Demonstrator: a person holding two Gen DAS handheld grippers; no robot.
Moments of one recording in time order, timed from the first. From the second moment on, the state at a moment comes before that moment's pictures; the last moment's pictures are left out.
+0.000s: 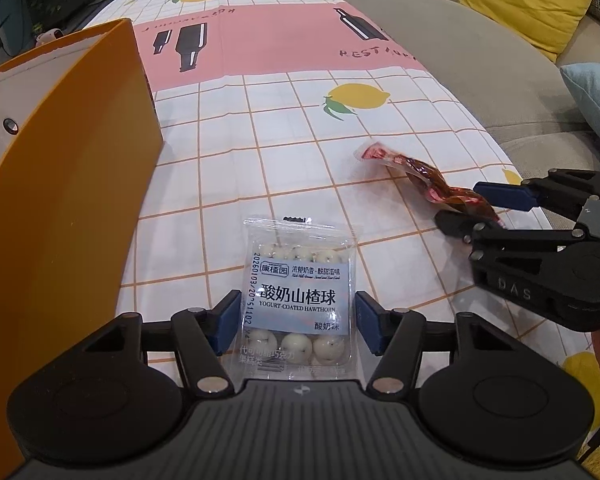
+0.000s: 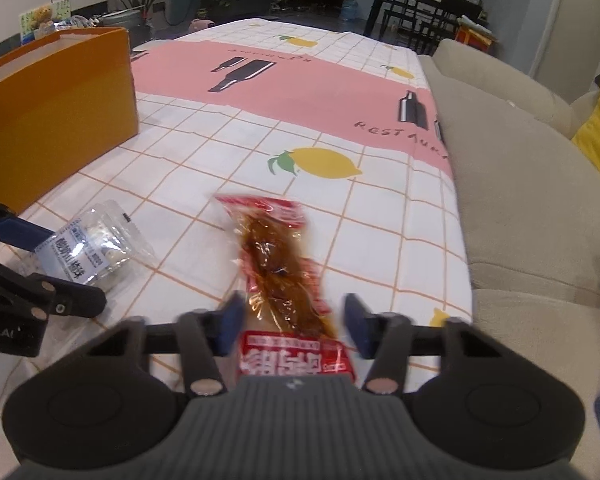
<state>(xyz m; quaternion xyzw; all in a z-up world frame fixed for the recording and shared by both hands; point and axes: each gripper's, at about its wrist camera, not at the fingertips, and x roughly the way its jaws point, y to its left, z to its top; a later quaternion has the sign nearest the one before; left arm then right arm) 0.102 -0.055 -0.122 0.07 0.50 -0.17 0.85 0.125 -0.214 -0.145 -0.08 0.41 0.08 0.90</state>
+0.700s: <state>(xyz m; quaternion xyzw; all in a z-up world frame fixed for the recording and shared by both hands) 0.089 -0.044 -0.077 0.02 0.46 -0.15 0.87 0.102 -0.213 -0.090 0.00 0.41 0.07 0.91</state>
